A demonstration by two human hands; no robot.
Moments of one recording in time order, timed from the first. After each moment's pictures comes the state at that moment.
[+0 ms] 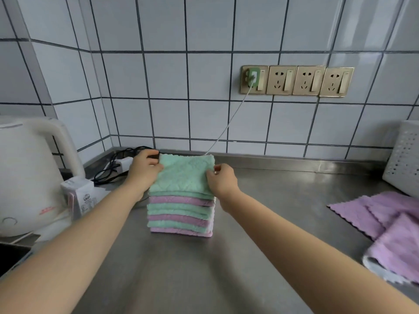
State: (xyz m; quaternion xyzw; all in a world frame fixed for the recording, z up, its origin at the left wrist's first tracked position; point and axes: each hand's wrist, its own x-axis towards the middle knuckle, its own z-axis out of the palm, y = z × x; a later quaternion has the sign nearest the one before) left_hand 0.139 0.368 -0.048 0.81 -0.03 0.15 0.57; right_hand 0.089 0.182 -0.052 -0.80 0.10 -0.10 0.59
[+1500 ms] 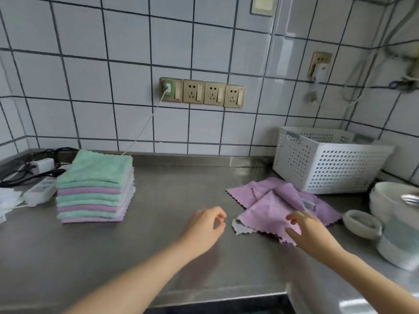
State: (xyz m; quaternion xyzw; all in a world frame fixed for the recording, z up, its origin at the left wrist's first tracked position) left_hand -0.071 0.087 -0.118 0.84 -0.37 0.08 0.38; right_hand -0.201 -0.166 -0.095 -0.97 0.17 -0.14 0.12
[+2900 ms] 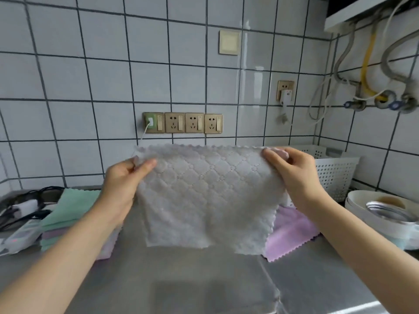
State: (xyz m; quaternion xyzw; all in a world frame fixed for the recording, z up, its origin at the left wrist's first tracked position) left_hand -0.070 0.175 0.061 0.60 -0.23 0.09 0.76; right_hand -0.199 -0.108 0.078 -0.74 0.05 -0.46 0.49
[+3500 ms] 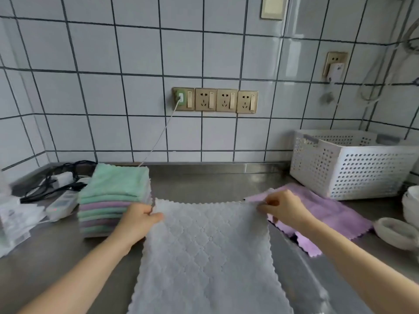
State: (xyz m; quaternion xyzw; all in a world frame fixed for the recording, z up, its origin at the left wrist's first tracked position) left_hand -0.014 0.240 -0.067 0.85 -0.08 -0.03 0.53; right_hand -0.110 -0.096 -0.043 -0.94 0.14 -0.14 0.28
